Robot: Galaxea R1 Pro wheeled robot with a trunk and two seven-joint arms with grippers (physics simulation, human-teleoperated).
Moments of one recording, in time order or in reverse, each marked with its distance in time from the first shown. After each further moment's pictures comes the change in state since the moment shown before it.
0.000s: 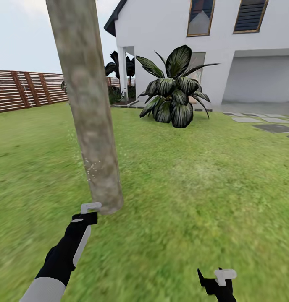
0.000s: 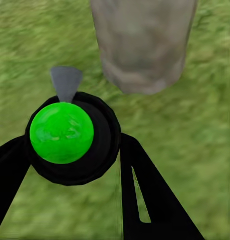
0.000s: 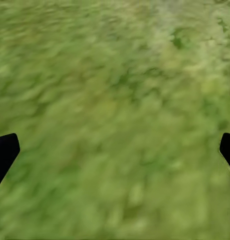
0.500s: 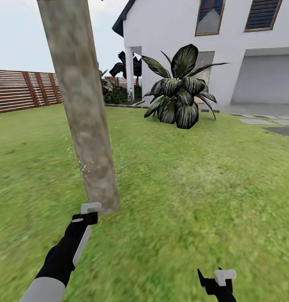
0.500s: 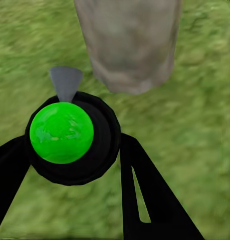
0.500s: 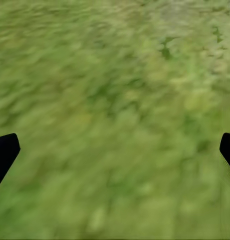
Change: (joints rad) left arm 0.000 0.000 0.000 0.000 0.000 0.000 -0.001; right arm 0.000 0.000 0.001 0.000 0.000 0.001 0.000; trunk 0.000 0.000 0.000
